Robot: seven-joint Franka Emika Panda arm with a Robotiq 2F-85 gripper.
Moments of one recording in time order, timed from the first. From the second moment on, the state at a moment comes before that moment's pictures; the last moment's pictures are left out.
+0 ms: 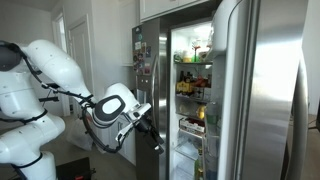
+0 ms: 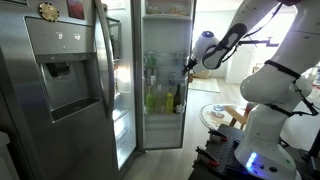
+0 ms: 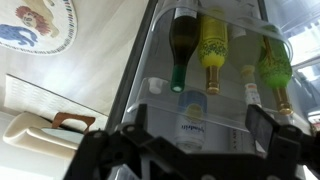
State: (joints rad) arm -0.73 -0.27 0.11 -2.60 -0.81 3.02 0.66
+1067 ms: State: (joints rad) arm -0.87 0.01 0.25 -2.29 -1.31 3.06 1.28
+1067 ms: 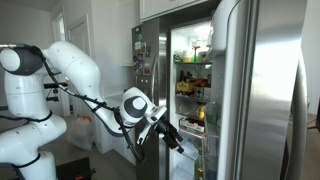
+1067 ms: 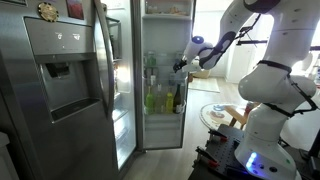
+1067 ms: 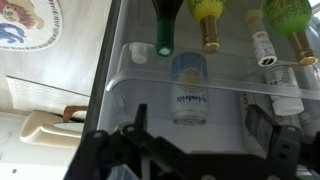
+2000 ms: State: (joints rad) arm -0.85 0.08 0.26 -2.12 -1.83 3.00 1.89
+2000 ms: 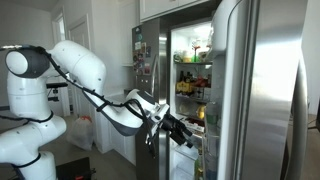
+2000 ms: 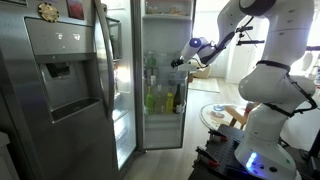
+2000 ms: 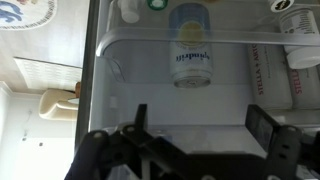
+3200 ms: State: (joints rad) arm -0.63 0.41 0.13 -1.97 -2.34 2.70 2.45
